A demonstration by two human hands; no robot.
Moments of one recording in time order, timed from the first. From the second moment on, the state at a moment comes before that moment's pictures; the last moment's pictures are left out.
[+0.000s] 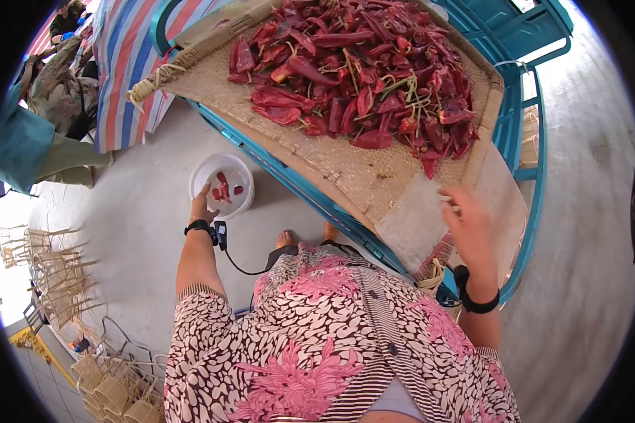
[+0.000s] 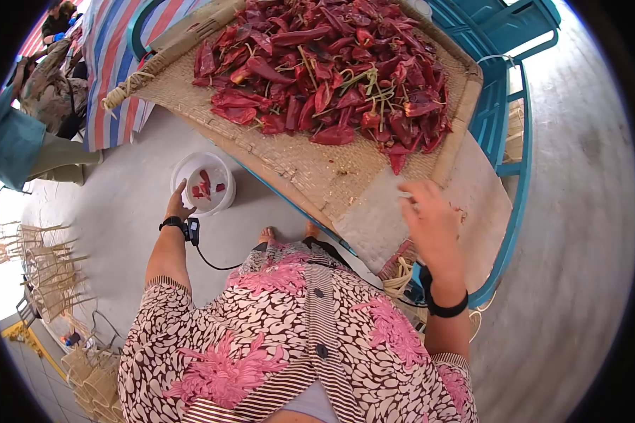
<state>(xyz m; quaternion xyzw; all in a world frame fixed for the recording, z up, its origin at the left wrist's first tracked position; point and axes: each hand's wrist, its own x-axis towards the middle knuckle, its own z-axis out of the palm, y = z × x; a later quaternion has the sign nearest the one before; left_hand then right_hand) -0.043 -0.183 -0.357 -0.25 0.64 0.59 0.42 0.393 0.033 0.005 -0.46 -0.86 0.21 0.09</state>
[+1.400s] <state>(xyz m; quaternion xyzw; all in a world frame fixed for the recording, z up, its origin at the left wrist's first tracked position) 0.169 -0.042 -0.099 0.68 0.48 0.49 0.26 0.325 0.132 -0.099 -0.38 -0.92 -0.02 -0.03</state>
